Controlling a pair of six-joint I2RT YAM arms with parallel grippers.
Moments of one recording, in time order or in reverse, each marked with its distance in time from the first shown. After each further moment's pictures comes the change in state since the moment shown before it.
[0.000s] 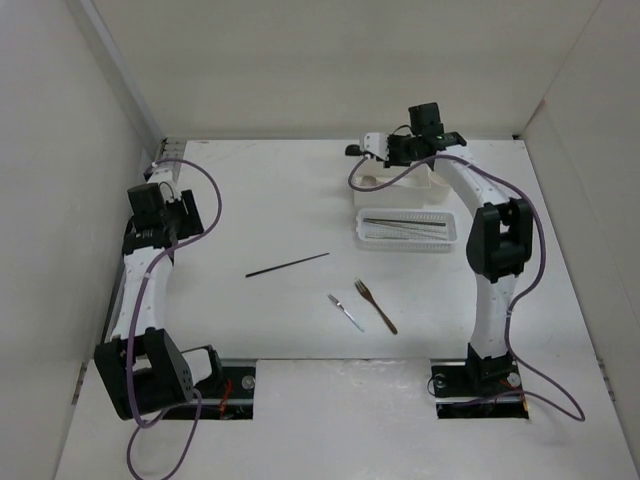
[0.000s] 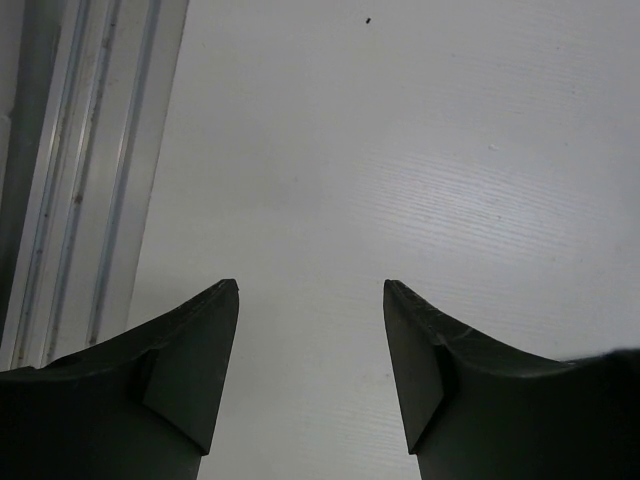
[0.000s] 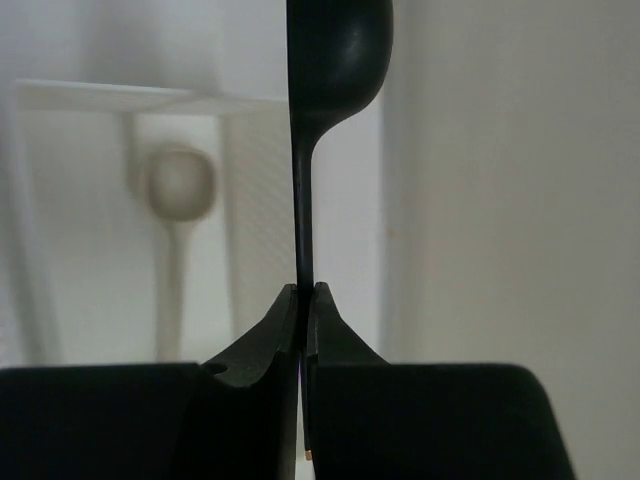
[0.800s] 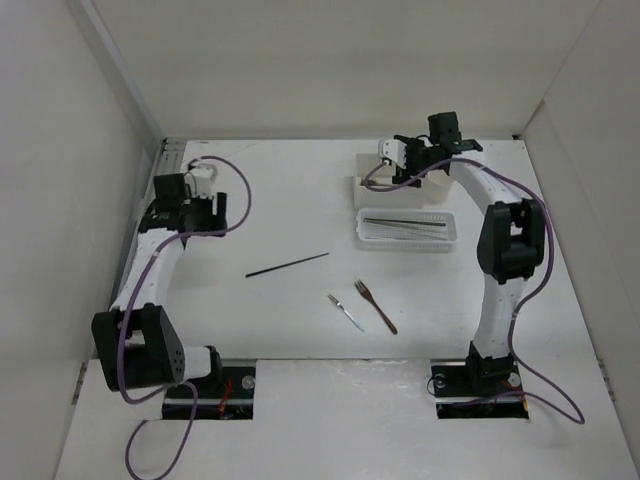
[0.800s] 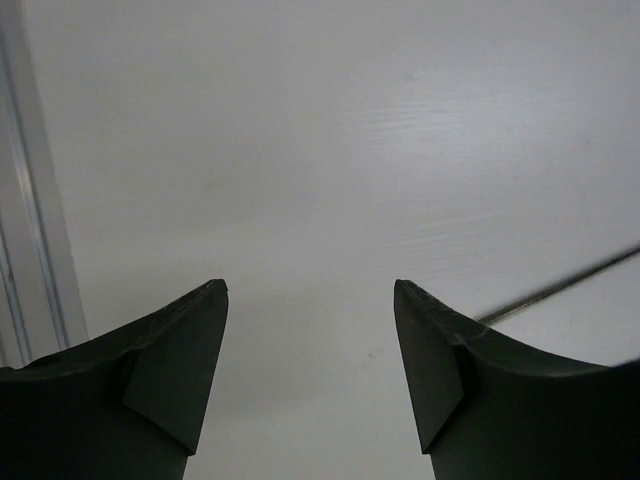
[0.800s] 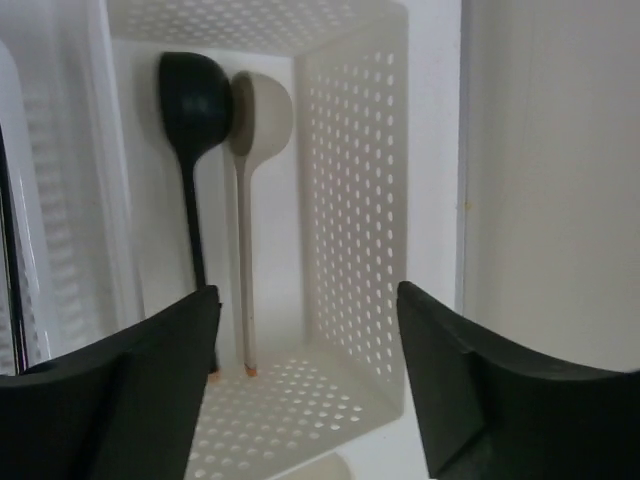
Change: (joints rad) left arm -0.090 0.119 0.063 -0.061 0.110 0.169; right arm -0.096 -0.012 -0.126 -0.071 -0.137 -0.051
